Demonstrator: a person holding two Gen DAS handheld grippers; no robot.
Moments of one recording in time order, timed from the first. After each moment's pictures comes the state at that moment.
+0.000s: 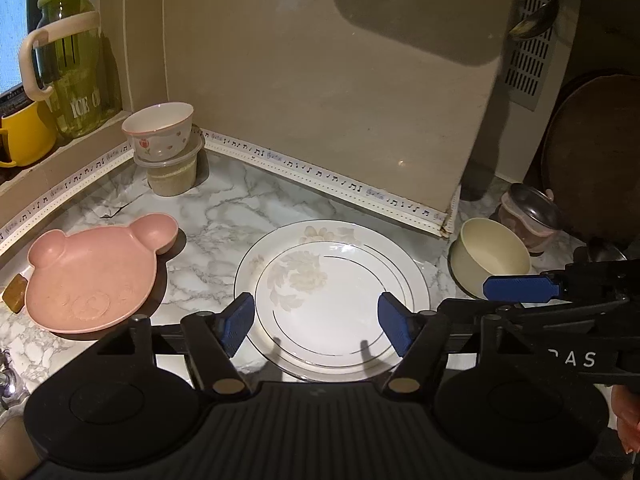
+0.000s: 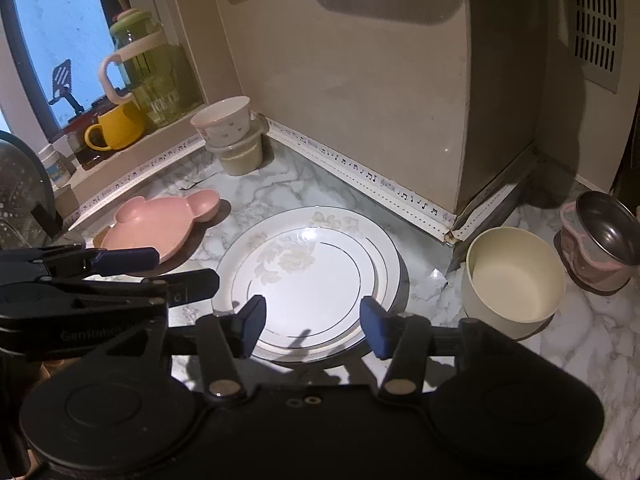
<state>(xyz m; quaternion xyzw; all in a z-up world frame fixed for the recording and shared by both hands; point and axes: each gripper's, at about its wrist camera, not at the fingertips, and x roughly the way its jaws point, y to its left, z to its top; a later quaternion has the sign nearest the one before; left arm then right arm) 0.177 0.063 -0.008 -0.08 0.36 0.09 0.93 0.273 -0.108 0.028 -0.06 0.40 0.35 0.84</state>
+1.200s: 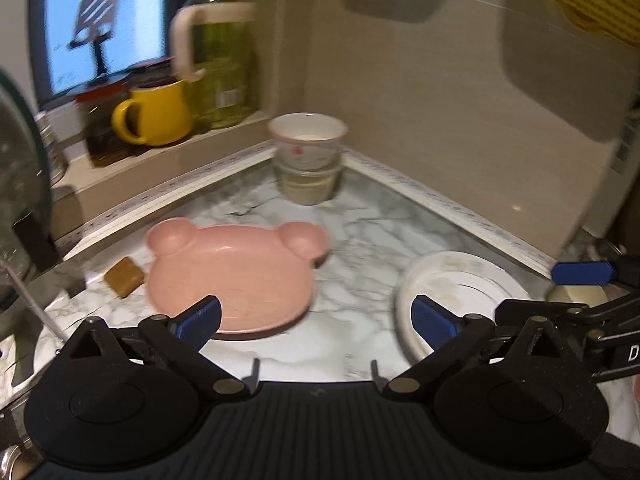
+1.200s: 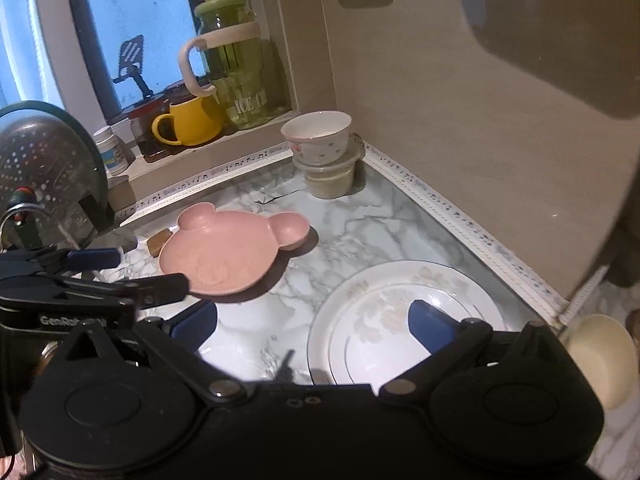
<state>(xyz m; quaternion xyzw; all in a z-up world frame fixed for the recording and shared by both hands) 0.122 0.185 0.004 -0.13 0.33 0.21 0.91 0.275 0.002 0.040 -0.09 0.38 0.43 0.81</state>
